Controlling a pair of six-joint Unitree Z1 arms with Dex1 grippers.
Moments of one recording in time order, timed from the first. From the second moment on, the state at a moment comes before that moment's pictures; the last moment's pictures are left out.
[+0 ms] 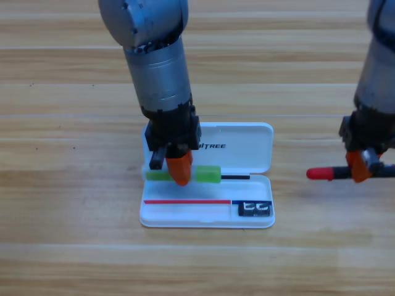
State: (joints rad) arm 0 -0.79 2.23 -1.89 1.17 -0.12 0.84; arm 1 0.67 2.01 -1.56 1.11 -0.03 -0.99
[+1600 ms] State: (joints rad) arm 0 -0.81 2.27 -1.89 1.17 -0.17 0.84; arm 1 0.75 1.98 -1.56 1.12 0.05 -0.95
